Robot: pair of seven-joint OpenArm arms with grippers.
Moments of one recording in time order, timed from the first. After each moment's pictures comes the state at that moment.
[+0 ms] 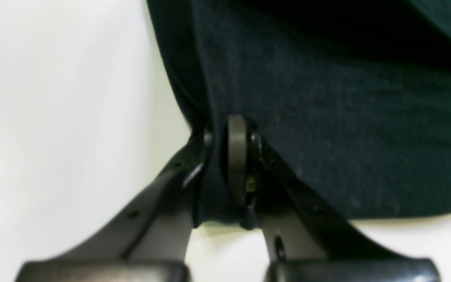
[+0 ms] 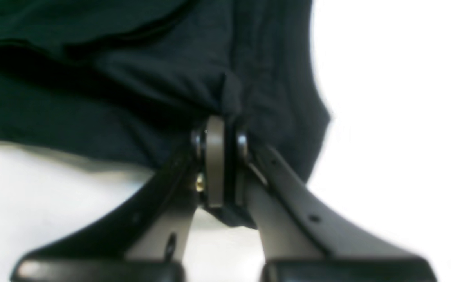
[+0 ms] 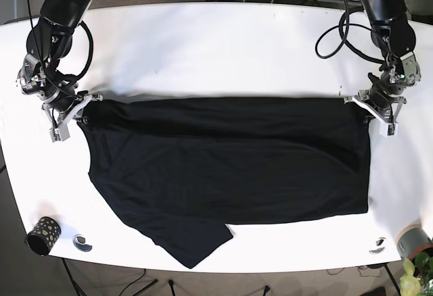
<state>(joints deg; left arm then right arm) -1.6 -16.8 -21.7 71.2 -17.4 -25.6 30.8 4.6 21.0 29.5 76.3 25.5 39.0 -50.1</state>
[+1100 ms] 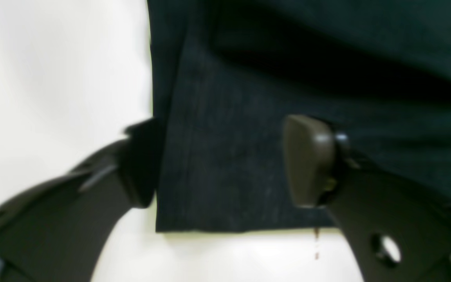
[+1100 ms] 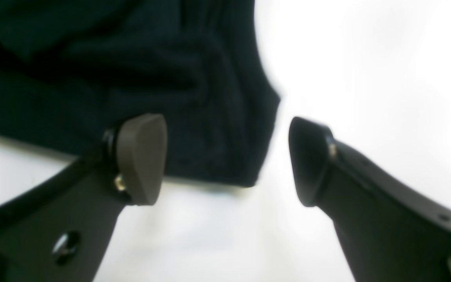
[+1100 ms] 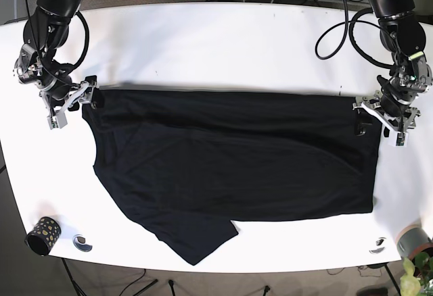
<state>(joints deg) 0.6 -18.5 -22.0 83.0 -17.6 -25.3 34.5 0.3 21.2 30.3 77.6 27.8 39.0 -52.5</state>
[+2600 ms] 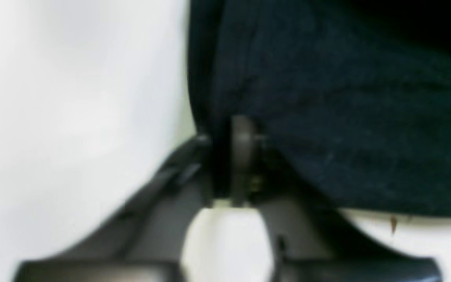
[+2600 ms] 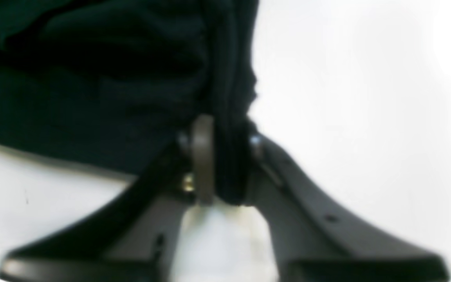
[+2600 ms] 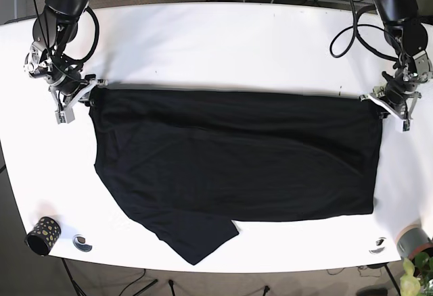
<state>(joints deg) -1.8 -20.5 -23.3 67.1 -17.3 -25.3 30.4 0.2 18.7 29.9 73.1 24.3 39.0 -46.3</state>
